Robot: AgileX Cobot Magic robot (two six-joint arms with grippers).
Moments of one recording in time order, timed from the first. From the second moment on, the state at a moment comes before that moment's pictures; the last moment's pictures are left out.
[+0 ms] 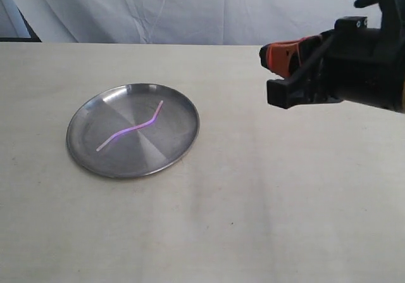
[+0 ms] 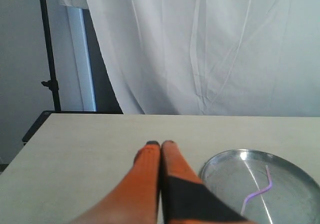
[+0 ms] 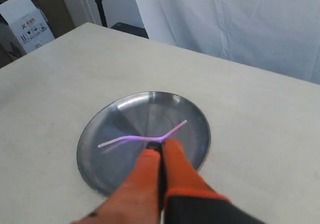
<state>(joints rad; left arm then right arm) -0.42 0.04 -0.73 0.48 0.95 -0.35 0.41 1.04 -0.67 -1.74 -0.19 1.81</state>
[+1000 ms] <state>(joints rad) -0.41 0.04 -0.73 0.51 0.95 -0.35 0.16 0.30 -0.20 -0.26 0.19 0.35</state>
